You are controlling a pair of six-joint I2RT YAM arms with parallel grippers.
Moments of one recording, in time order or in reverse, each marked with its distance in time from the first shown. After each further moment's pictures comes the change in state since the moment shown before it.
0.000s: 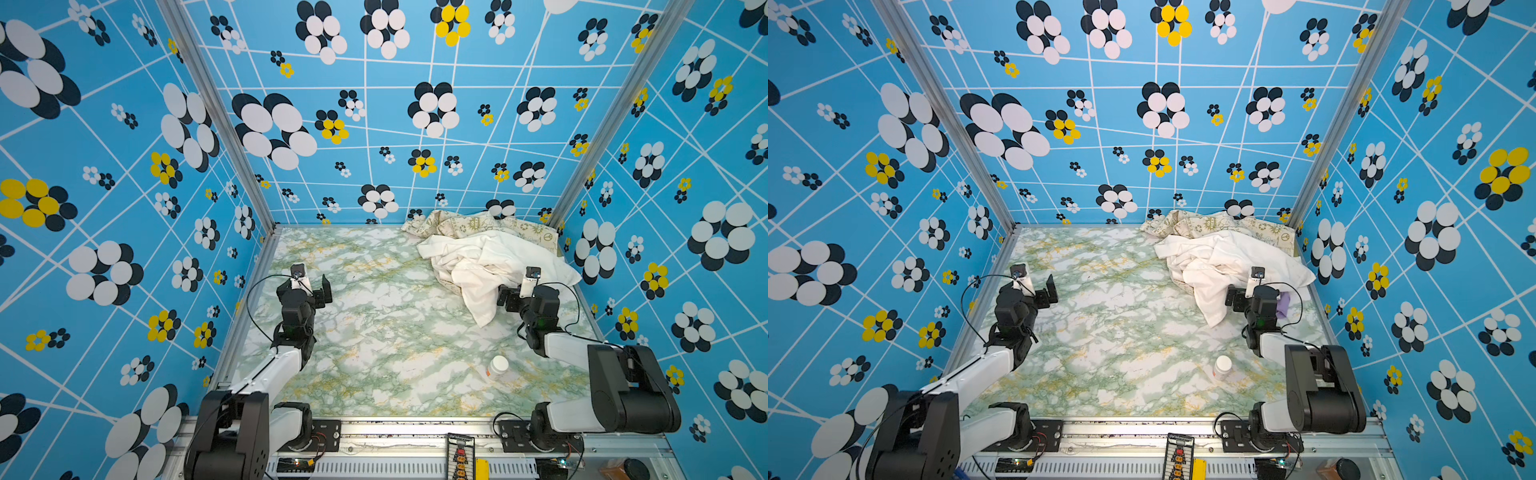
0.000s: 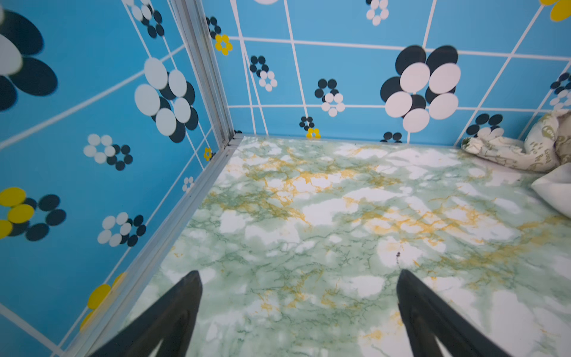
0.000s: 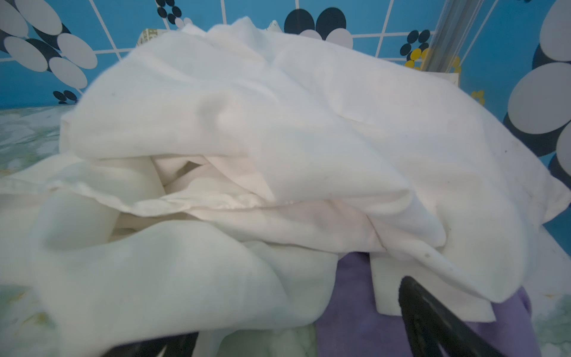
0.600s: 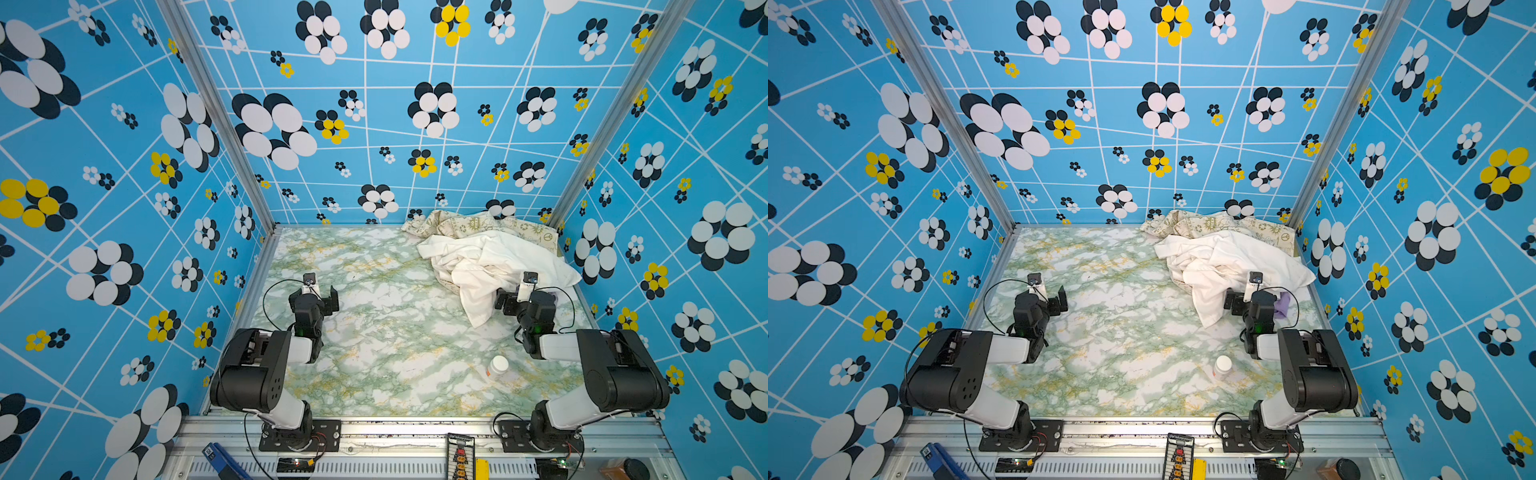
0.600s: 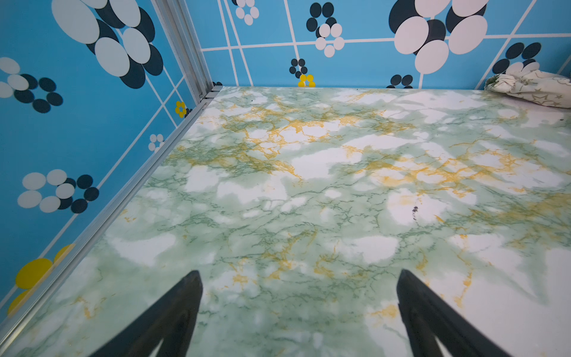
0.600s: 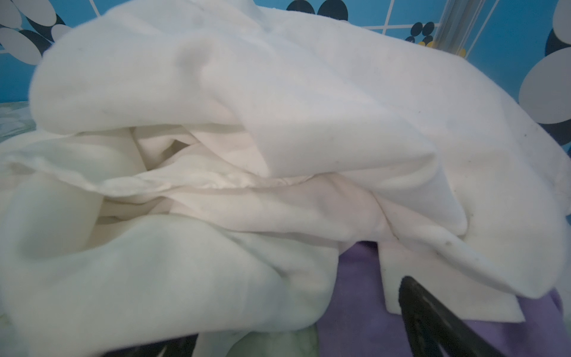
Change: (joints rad) left arm -0.018 0.438 -0.066 0.371 0.000 -0.011; right arm 0.000 0.163 -0.070 0.238 0.003 -0.002
